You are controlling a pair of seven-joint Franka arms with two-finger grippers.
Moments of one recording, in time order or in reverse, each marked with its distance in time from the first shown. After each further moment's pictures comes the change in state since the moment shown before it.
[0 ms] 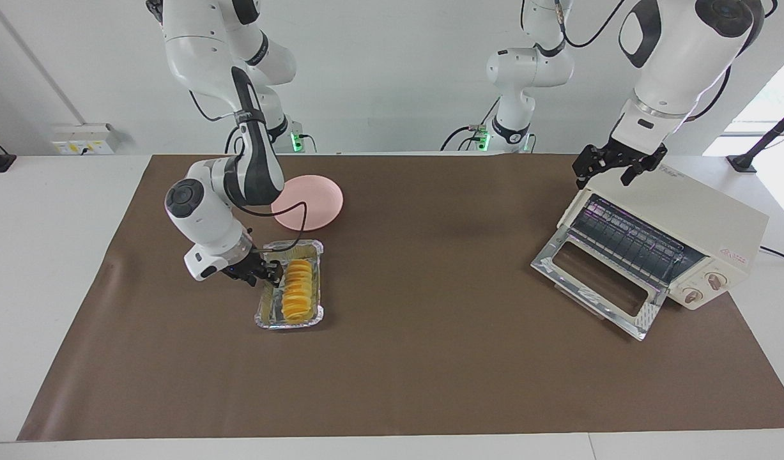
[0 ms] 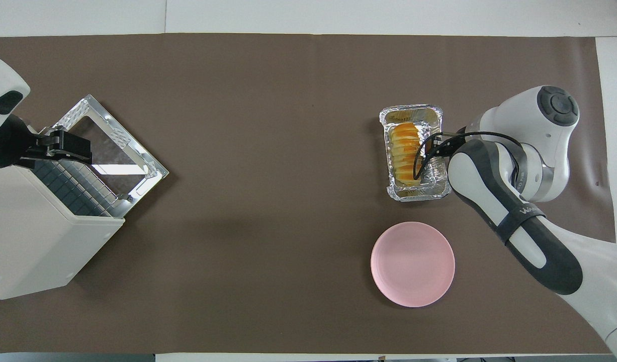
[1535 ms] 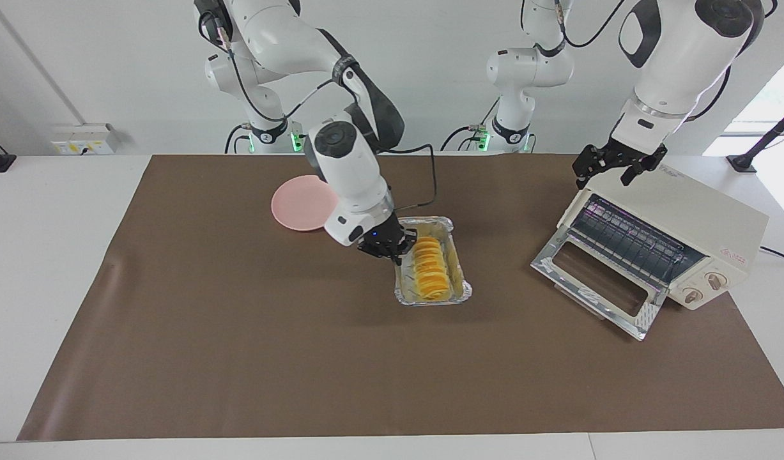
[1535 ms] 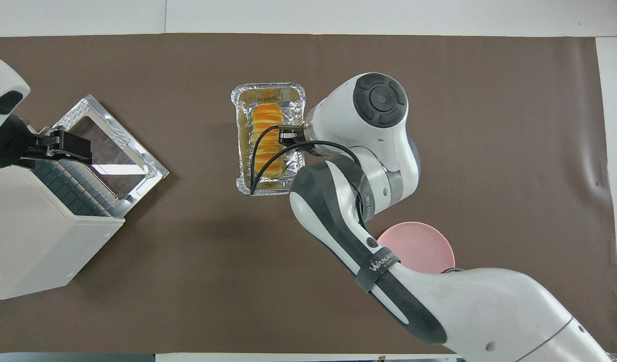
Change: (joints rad) left arm 0.000 0.000 0.000 0.000 0.000 0.000 0.000; right arm 0.466 0.155 0.015 0.440 0.058 -0.062 0.390
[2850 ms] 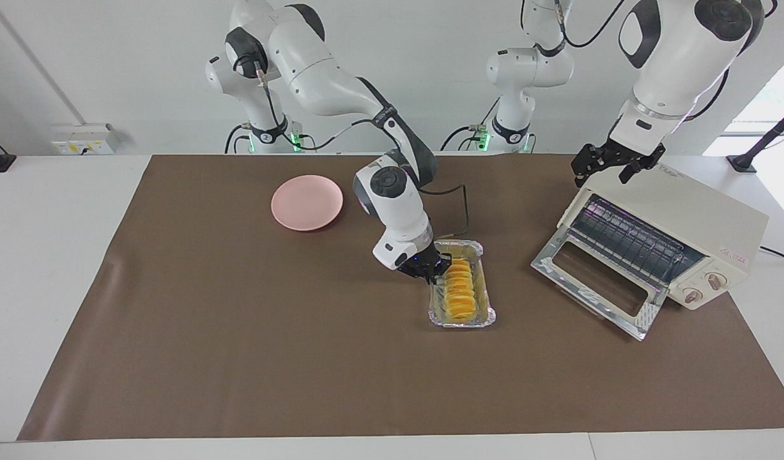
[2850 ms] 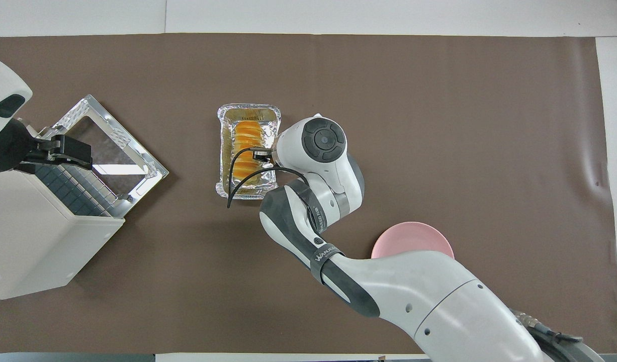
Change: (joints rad) left arm 0.000 0.000 0.000 0.000 0.000 -0.031 0.000; right arm 0.080 0.170 -0.004 -0.012 -0.021 0.239 0.058
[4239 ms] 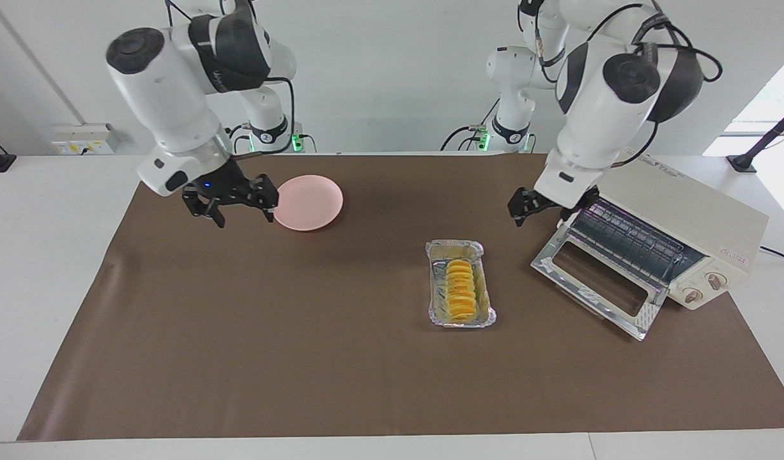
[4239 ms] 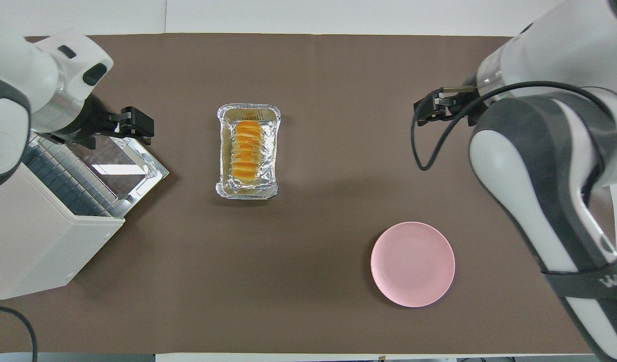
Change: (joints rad) left arm -0.241 0.374 -0.017 0.361 -0.005 -0.012 -0.261; right arm -0.508 -0.521 -0.047 0.021 -0.104 -0.790 -0.543
